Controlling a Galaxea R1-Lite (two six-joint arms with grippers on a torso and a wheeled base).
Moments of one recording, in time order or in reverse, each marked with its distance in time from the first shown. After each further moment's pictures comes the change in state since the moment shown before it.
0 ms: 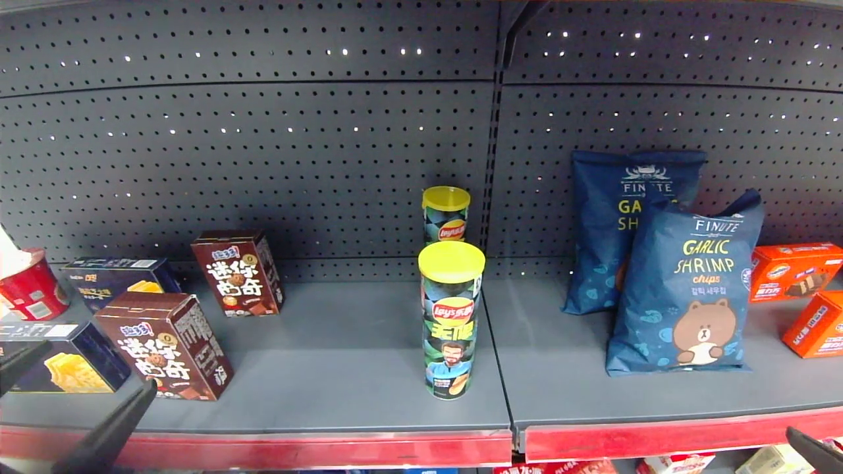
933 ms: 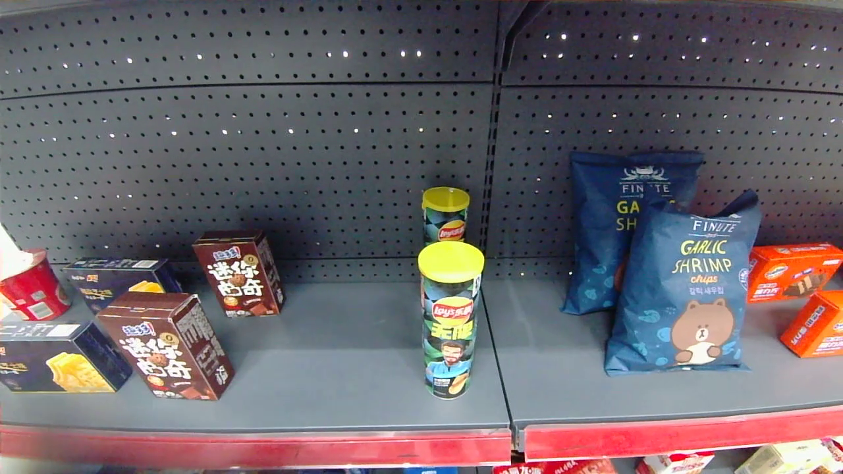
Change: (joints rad) left arm 0.007 -0.633 0.029 0.677 0.005 -0.023; right arm -0.478 -0.557 0.259 0.106 0.019 -0.022
